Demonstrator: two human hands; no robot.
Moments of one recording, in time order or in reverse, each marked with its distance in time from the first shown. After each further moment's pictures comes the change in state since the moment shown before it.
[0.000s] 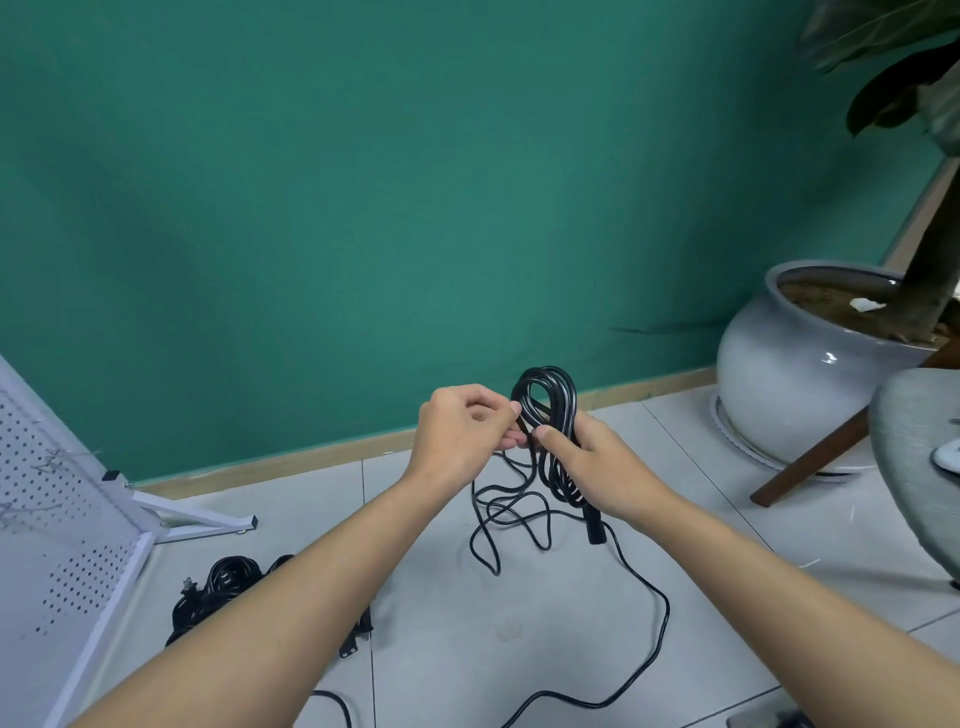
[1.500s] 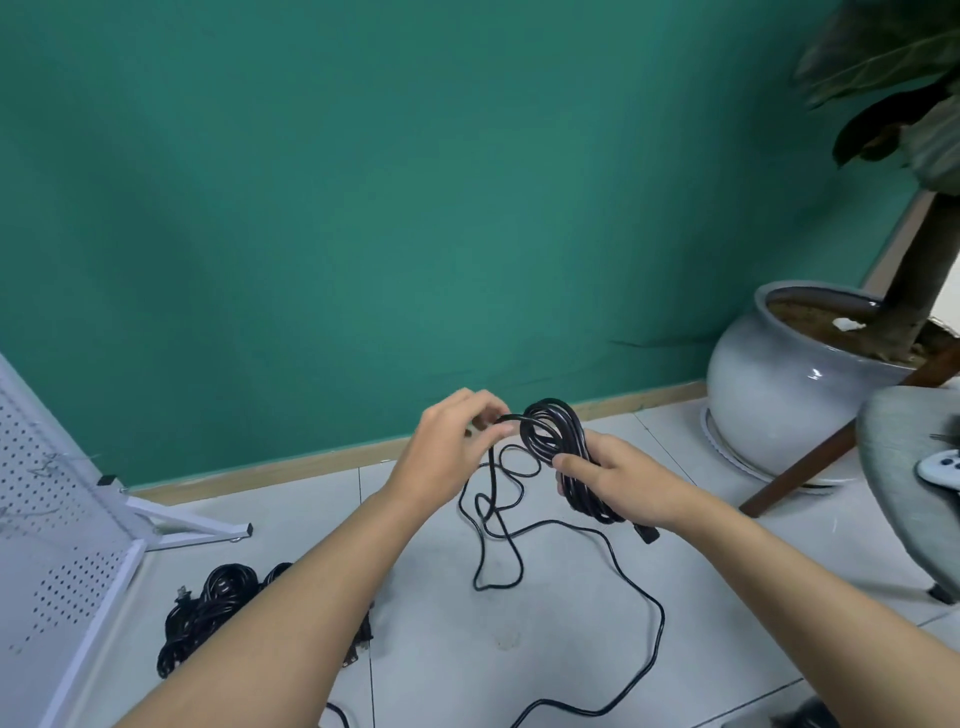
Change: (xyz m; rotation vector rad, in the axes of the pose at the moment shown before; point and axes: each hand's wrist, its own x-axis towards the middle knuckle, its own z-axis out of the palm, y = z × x) left_hand 0.016 -0.032 -0.038 0.433 -0.055 0.500; right_hand -0.010 -0.016 -0.018 -0.204 -0.207 0.004
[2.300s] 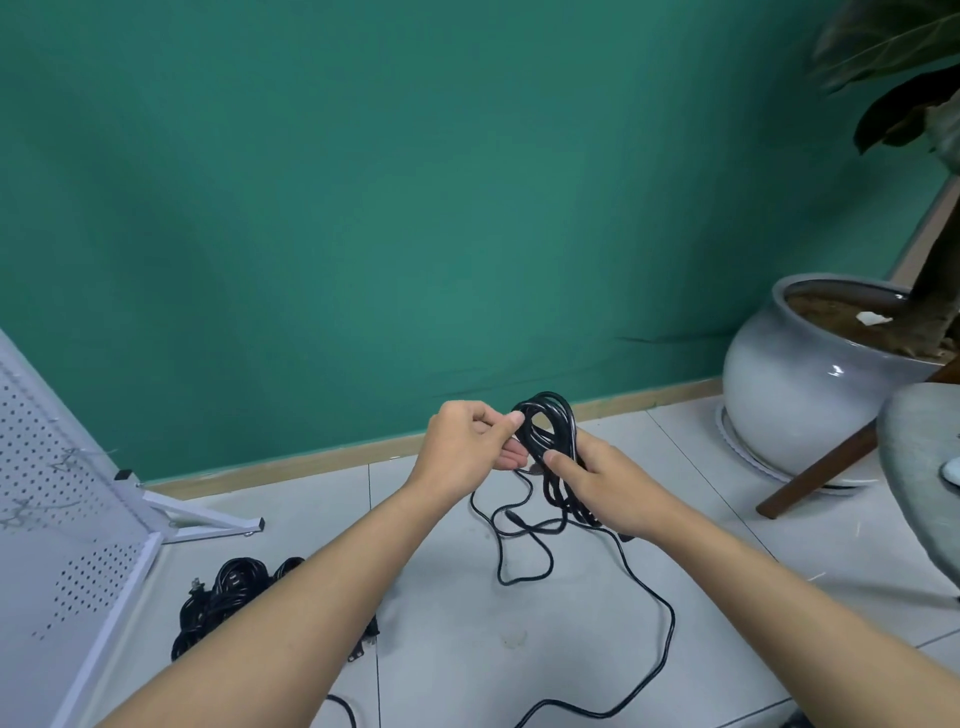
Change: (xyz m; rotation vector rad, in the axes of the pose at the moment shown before) left_hand 0.002 0.037 0.012 -0.435 -0.039 -0.529; right_hand 0.010 0.014 0.019 0.031 0.079 -0.017
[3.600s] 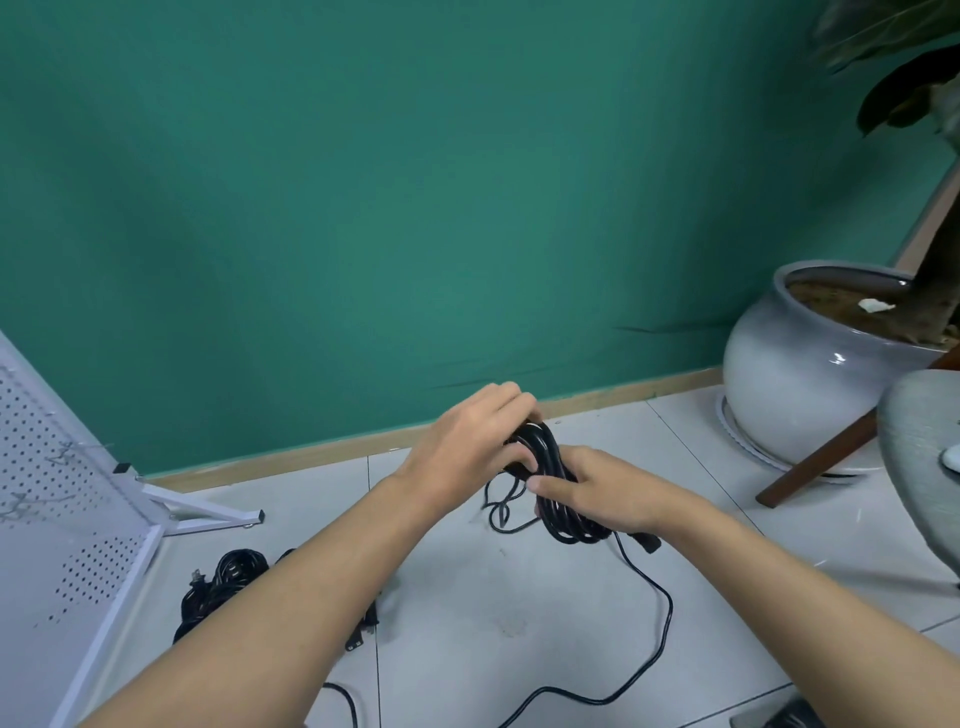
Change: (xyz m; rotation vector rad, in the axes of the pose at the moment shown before) left_hand 0.002 -0.010 -0.007 0.737 -0.111 0.846; right_hand -0.004 0.002 -0.006 -0.099 -0.245 0.010
